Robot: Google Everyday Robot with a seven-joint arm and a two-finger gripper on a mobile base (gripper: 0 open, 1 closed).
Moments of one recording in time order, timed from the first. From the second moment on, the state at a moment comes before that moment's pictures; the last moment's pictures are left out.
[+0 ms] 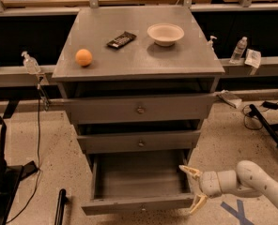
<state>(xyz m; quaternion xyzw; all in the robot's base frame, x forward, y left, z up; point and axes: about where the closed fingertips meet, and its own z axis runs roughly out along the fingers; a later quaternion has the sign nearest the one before) 0.471 -0.187 0.407 -0.58 0.61 0.37 0.40</state>
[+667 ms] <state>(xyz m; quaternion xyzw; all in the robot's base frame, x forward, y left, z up) 0.469 -0.183 0.393 -0.60 0.61 0.35 0.39</state>
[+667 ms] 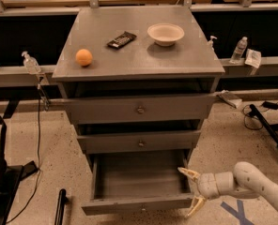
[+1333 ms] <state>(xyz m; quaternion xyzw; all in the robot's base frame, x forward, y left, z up) 0.462 -0.204 0.320 -0.63 0.64 0.27 0.36</state>
